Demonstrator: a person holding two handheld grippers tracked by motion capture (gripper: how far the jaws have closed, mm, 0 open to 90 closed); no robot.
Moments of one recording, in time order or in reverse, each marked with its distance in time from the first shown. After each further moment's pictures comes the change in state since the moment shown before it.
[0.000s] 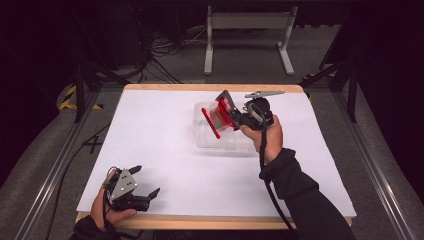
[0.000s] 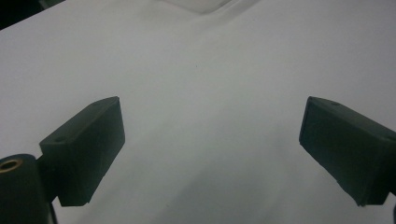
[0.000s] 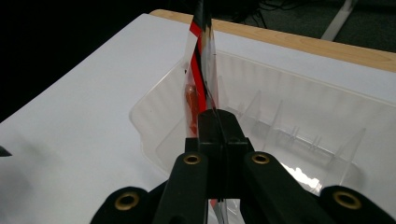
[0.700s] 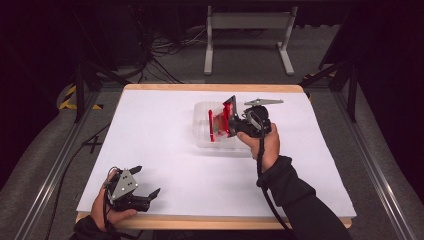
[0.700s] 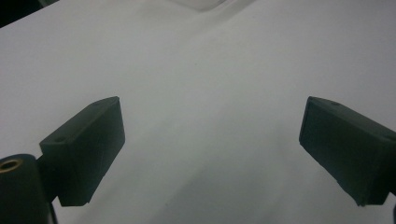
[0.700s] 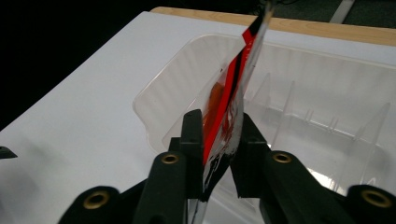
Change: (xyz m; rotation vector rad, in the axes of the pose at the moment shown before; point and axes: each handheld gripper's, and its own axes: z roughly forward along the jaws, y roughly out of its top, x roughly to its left) left arm -0.001 0.000 0.001 0.008 0.002 0.006; right arm 0.005 -0.019 0.006 -0.008 0.012 0.051
